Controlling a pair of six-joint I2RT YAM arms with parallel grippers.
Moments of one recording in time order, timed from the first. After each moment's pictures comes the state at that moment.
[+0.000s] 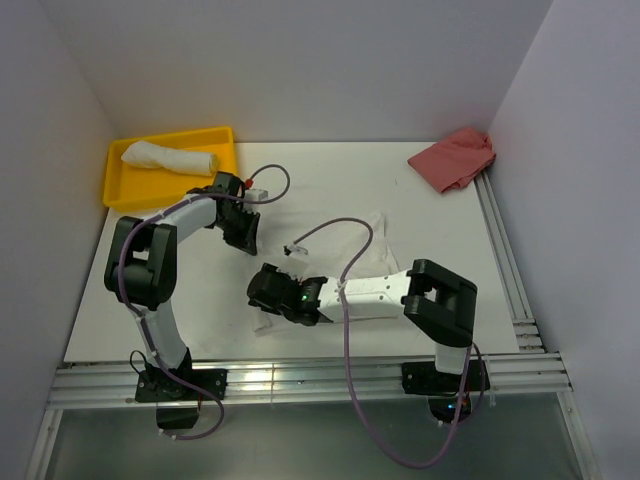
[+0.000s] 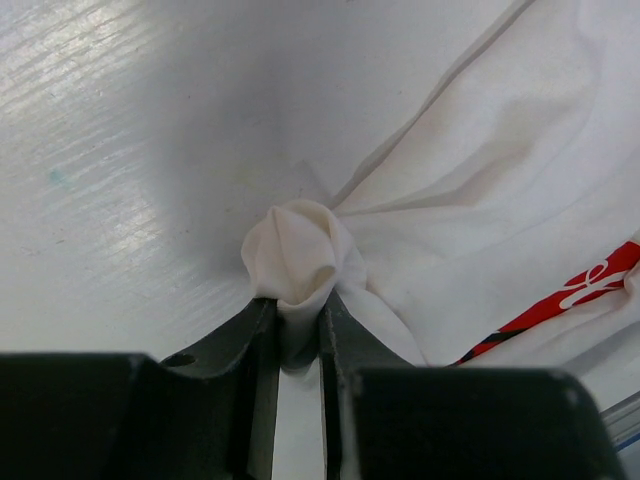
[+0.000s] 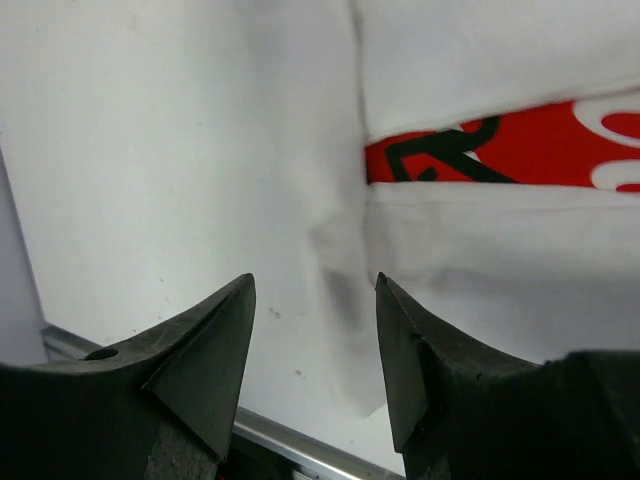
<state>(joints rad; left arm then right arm) -0.26 1.88 1.25 -0.61 0.33 0.08 1.24 1.81 1.12 -0.16 0.47 1.38</state>
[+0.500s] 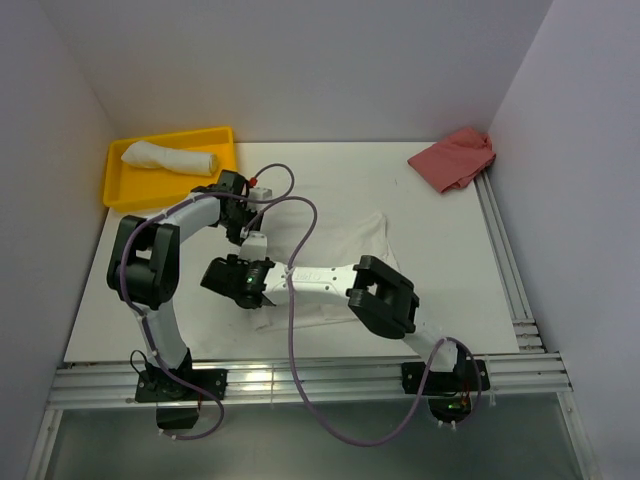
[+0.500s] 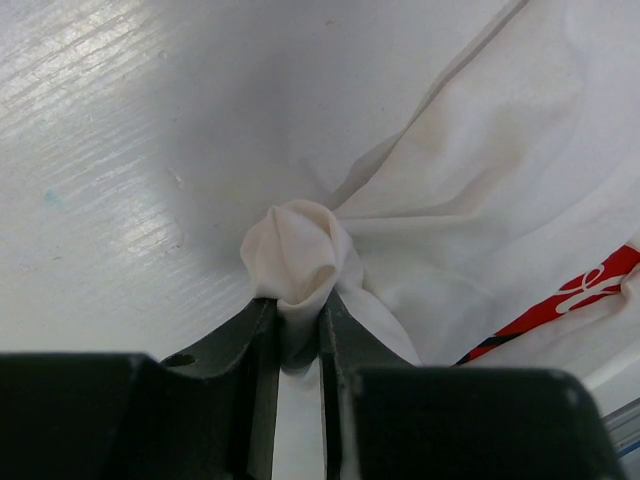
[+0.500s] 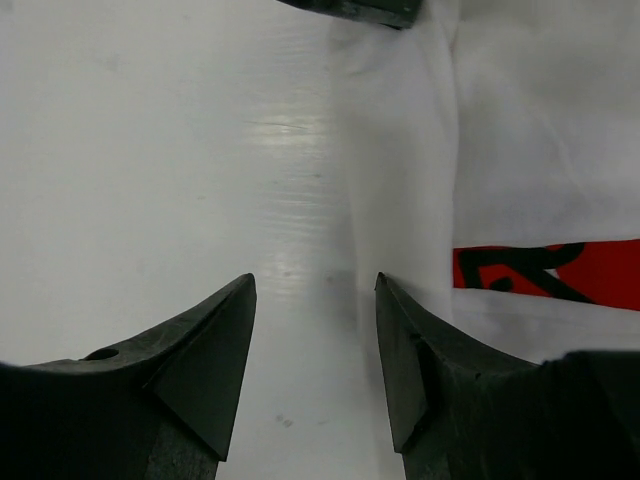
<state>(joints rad) -0.29 1.88 1.28 -0.62 0.31 0.08 1.25 2.18 1.73 -0.58 0.61 1.18</state>
